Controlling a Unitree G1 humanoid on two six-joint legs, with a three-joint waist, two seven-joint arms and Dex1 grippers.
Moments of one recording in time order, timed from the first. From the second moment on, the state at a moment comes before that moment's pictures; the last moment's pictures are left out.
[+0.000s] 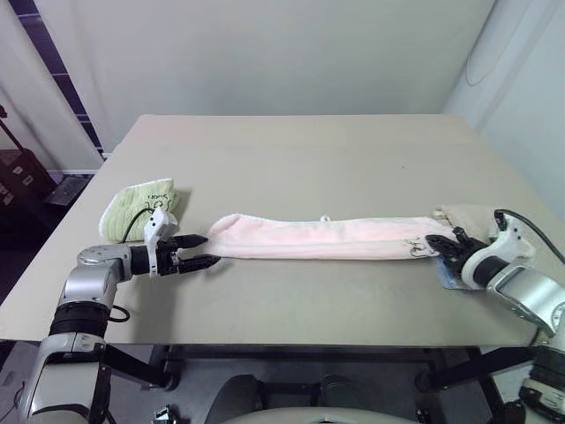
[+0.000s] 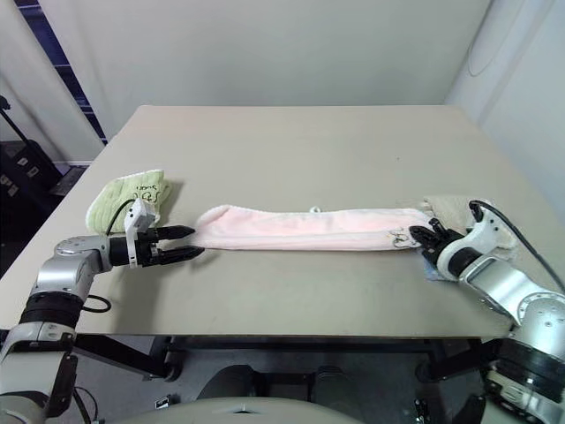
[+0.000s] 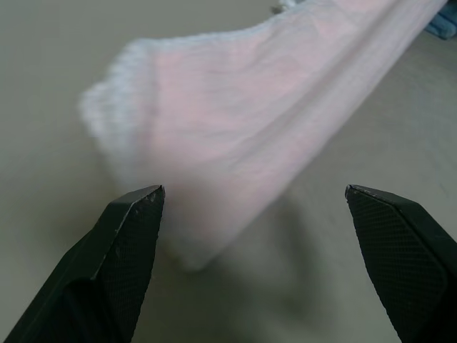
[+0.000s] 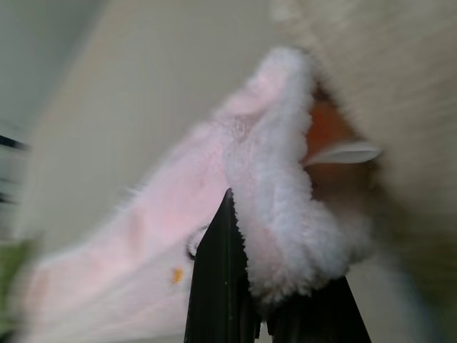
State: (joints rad) left arm -0.44 0.63 0.06 0.56 -0.29 0.30 -1.30; right arm -0.16 -0.61 -0.60 -0.05 1.33 1.14 -0.26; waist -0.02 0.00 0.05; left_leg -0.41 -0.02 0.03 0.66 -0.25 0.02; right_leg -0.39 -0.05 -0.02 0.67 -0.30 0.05
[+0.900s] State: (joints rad) left arm -0.50 0.63 0.05 0.69 -0.27 0.28 -1.31; right arm -0.36 -0.53 0.19 -0.34 0.67 1.07 0.17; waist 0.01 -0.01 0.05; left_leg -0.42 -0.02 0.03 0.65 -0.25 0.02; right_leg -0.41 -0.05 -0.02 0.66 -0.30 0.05
